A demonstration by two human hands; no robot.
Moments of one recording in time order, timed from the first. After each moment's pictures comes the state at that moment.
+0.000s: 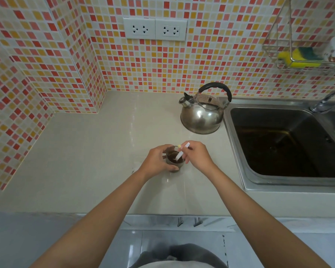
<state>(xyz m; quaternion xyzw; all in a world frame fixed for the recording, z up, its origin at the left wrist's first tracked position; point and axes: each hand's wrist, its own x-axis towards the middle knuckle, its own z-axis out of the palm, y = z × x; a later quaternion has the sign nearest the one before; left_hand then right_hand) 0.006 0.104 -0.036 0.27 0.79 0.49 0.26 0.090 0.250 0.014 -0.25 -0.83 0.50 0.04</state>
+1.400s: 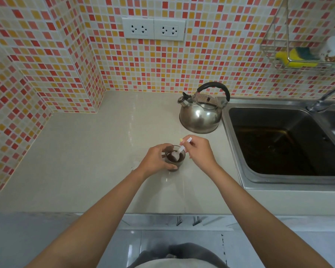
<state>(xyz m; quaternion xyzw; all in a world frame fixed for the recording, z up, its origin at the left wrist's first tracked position) 0.001 0.106 -0.040 0.27 0.80 0.47 0.25 0.094 0.252 0.022 -0.23 -0.83 0.49 0.13</state>
